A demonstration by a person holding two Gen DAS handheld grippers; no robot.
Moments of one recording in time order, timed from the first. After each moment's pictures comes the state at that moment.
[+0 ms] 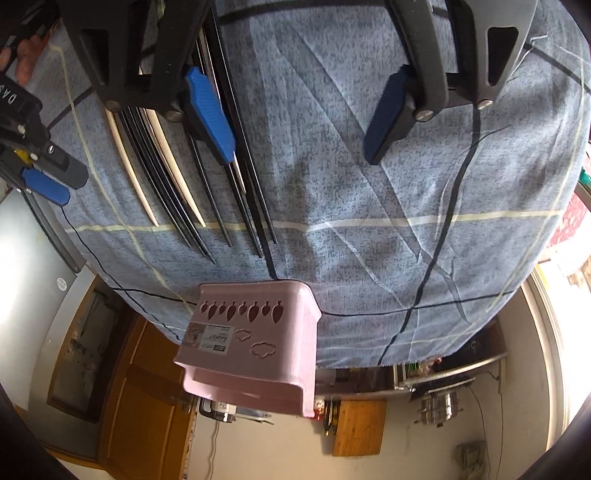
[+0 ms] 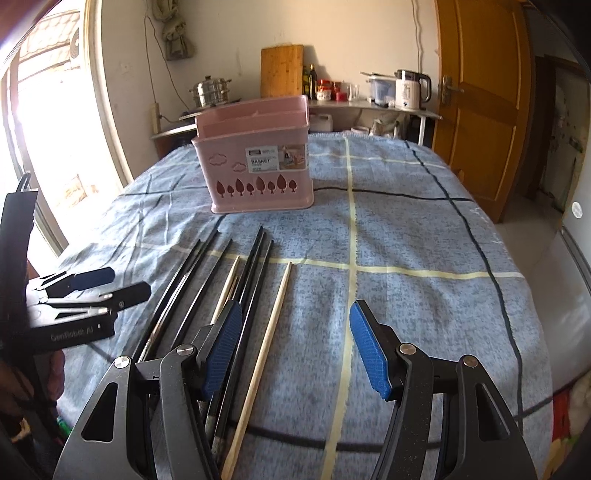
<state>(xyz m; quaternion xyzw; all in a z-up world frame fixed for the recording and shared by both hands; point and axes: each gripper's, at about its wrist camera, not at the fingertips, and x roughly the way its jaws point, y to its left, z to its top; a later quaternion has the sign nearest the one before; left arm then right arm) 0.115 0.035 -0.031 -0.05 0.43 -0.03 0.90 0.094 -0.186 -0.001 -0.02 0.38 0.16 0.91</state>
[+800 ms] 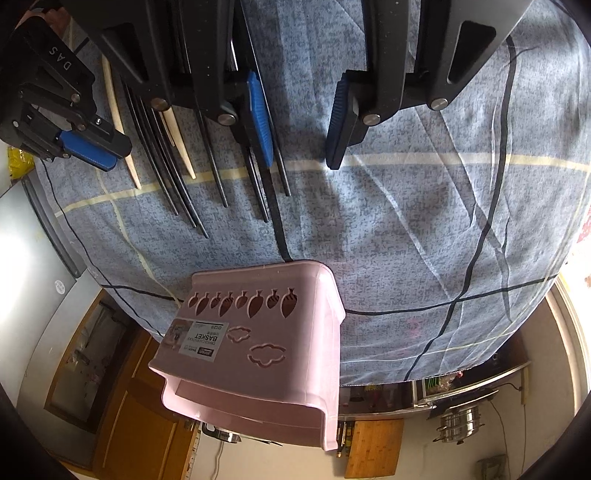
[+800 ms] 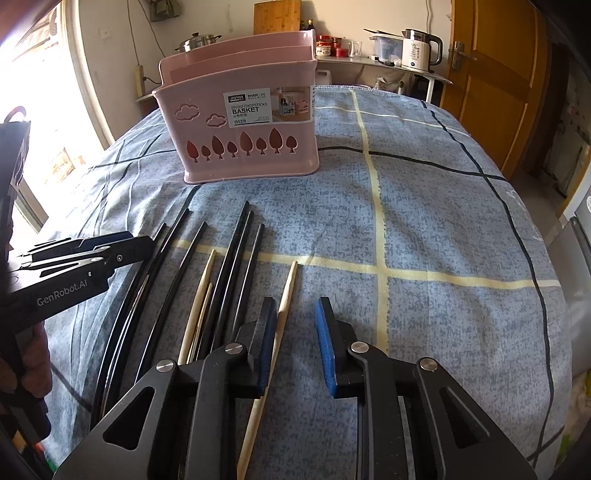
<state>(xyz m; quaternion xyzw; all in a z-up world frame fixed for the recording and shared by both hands) 0.184 0.024 -0.041 -0.05 0.47 -0.05 0.88 0.154 -0.159 -0.034 -0.04 0.46 0.14 0.88</state>
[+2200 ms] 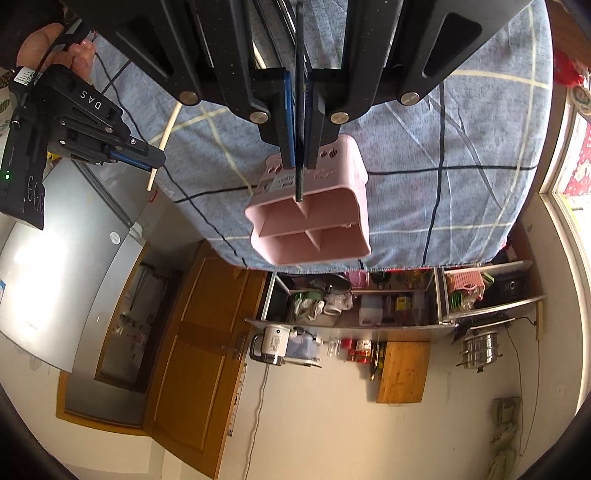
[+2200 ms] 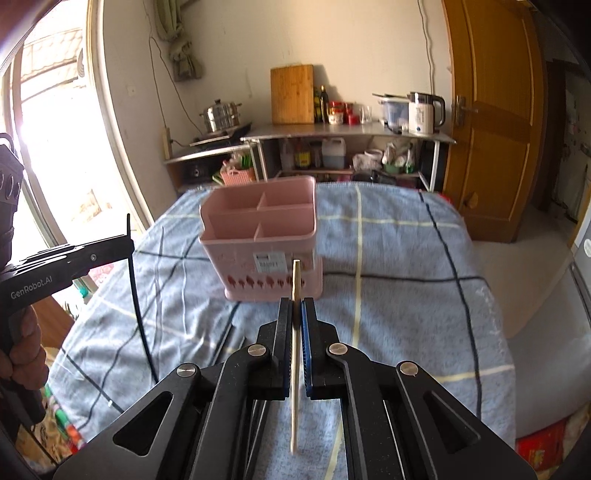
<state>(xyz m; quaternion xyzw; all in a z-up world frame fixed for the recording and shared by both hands) 0.157 0.035 0.128 -0.05 0.34 -0.12 0.93 0.157 -0.184 0.094 0.00 0.35 0.19 0.92</state>
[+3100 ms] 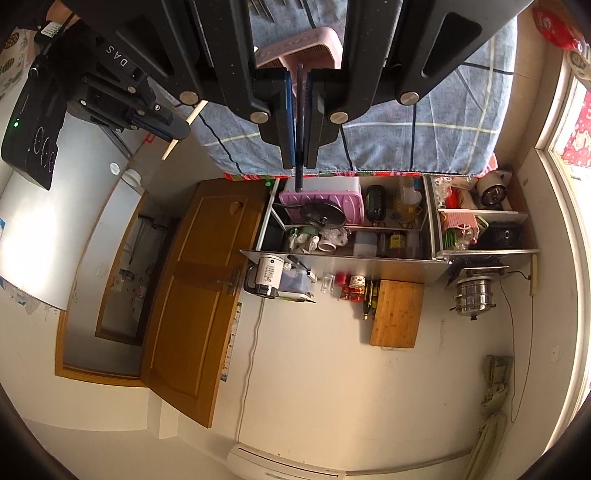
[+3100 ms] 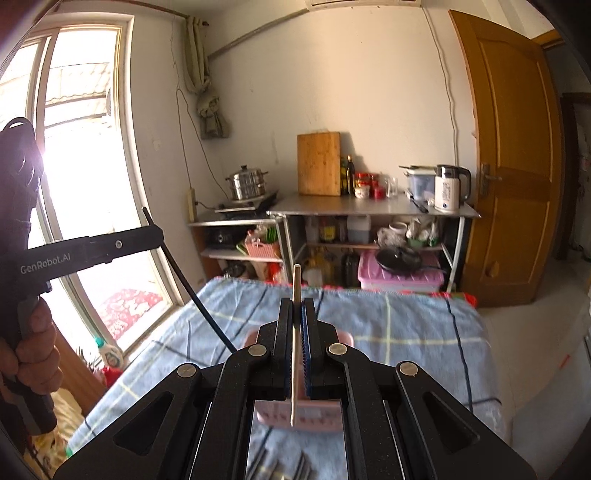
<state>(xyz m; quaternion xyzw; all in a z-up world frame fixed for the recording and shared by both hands) 0.236 0.068 0.260 -0.07 0.25 -0.11 0.96 0.229 -0.139 0.200 0.02 0.24 0.24 0.94</state>
